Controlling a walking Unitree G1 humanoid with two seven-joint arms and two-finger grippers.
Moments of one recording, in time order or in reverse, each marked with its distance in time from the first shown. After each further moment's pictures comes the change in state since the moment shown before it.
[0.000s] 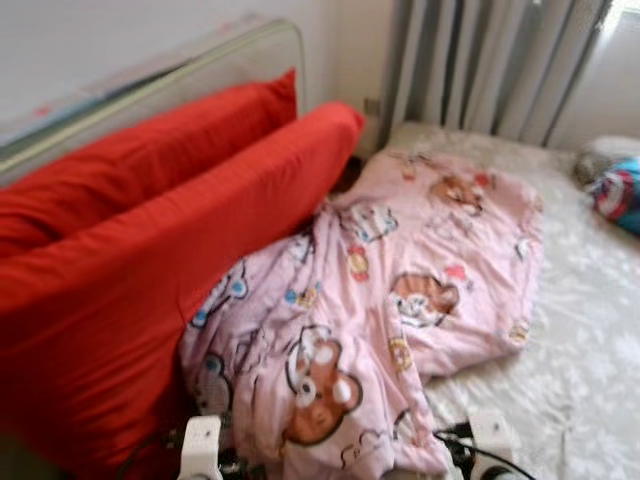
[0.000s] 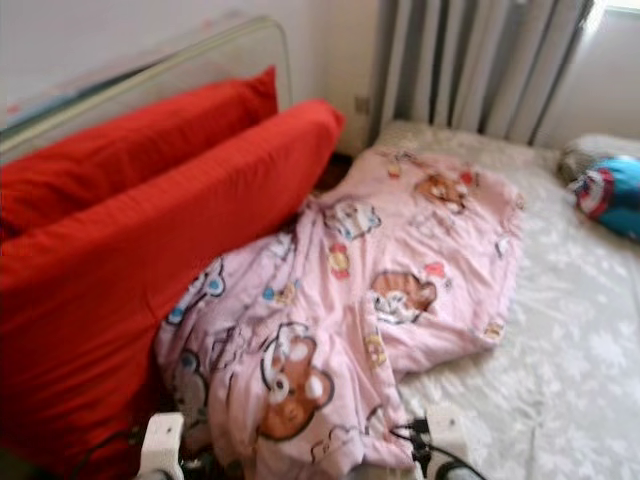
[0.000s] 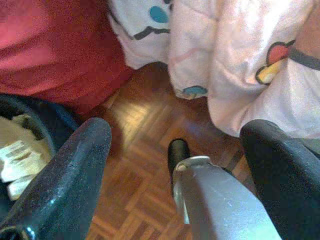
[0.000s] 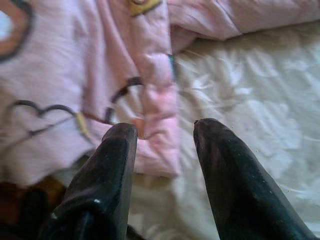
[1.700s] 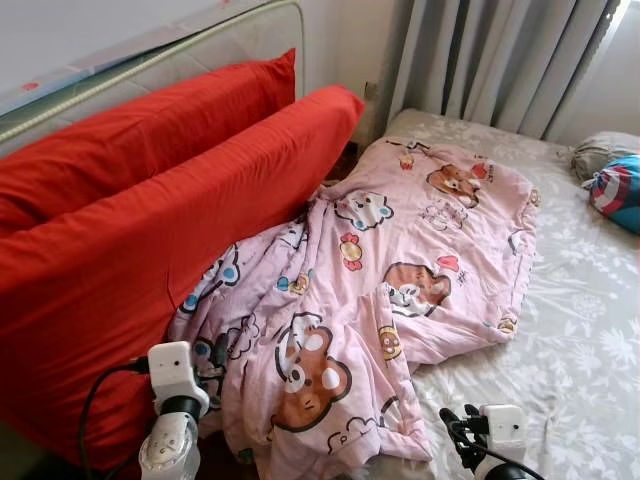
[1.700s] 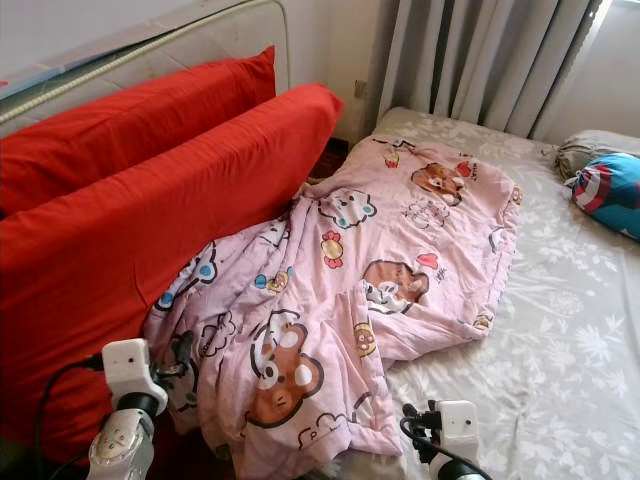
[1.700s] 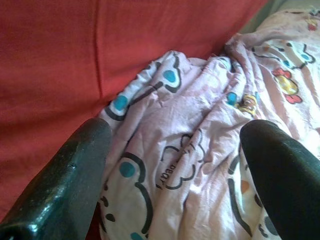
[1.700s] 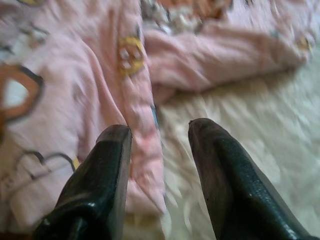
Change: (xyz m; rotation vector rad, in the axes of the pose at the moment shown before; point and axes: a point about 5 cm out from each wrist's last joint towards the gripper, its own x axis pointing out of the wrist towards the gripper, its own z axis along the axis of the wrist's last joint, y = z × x) left arm -0.039 0.005 0.110 -0.079 -0.810 0.011; right arm -0.011 -0.006 0.011 0.069 -0.257 0.079
